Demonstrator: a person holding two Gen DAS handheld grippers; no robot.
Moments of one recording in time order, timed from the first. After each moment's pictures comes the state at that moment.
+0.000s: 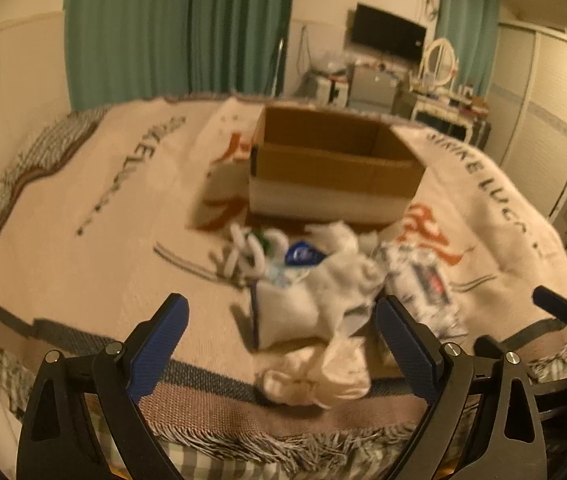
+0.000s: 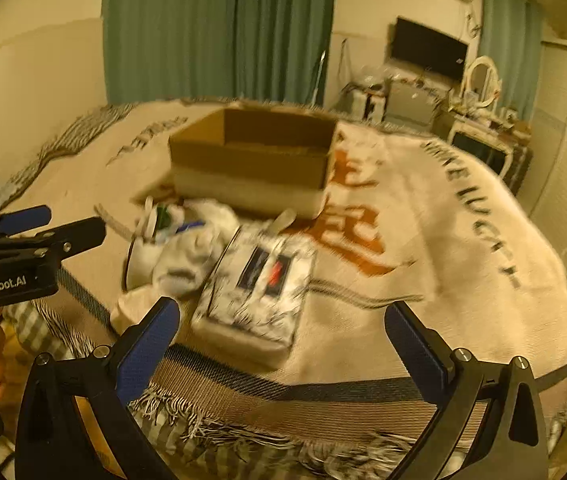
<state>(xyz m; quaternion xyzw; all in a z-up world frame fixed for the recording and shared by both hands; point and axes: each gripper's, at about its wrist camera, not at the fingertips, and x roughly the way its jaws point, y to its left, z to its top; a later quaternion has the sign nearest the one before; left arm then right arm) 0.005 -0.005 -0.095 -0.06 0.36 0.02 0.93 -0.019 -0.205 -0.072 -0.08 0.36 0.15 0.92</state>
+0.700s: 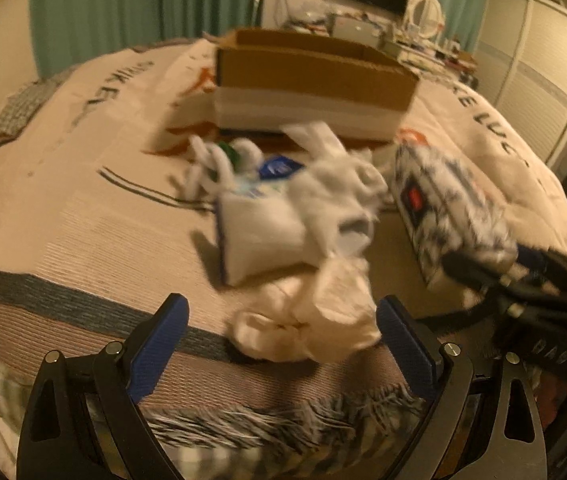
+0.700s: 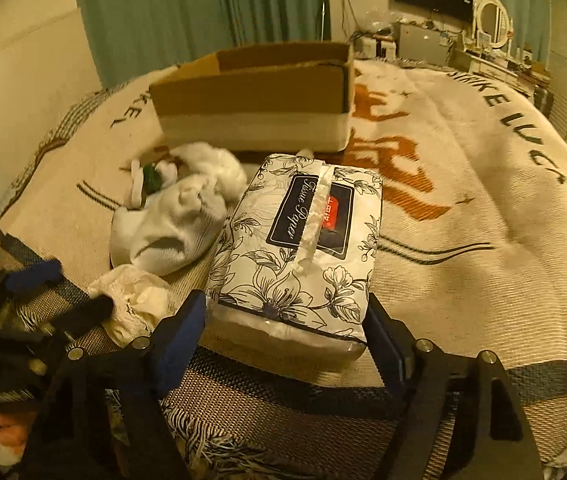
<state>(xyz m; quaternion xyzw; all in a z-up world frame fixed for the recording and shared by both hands) 0.013 -0.017 -0.150 -0.05 0.44 -0.04 0.90 0.020 -0.202 -0.125 -0.02 0.44 0.16 0.88</state>
